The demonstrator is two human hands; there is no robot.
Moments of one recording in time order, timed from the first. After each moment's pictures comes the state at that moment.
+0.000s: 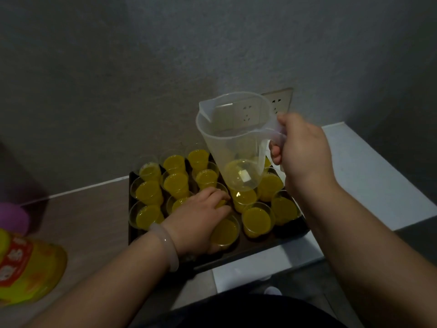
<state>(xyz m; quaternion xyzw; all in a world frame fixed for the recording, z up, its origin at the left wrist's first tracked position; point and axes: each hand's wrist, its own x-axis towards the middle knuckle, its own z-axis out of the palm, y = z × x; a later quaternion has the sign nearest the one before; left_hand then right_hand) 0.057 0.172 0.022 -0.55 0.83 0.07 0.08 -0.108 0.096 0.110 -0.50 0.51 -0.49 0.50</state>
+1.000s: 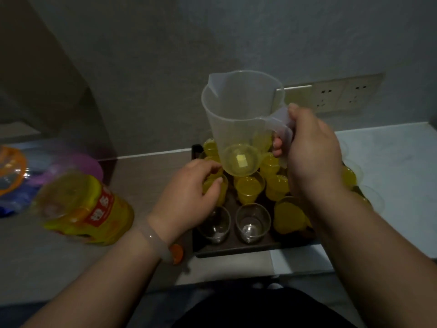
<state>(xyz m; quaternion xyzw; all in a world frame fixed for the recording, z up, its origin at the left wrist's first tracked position) 0.157 0.260 0.052 -0.74 0.61 0.10 -0.26 0.008 0.157 0.099 -0.51 0.43 -0.47 0.58</state>
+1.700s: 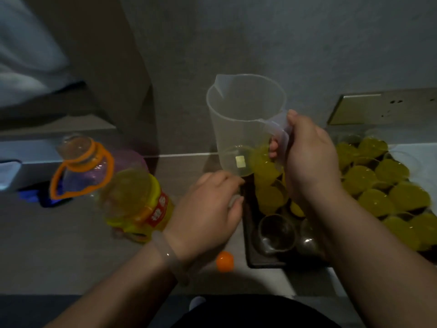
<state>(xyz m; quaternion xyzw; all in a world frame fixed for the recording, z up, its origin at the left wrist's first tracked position) 0.234 0.319 0.052 -0.73 0.66 0.05 -0.18 0.127 0.194 0.085 -0.50 0.37 -0.45 0.64</state>
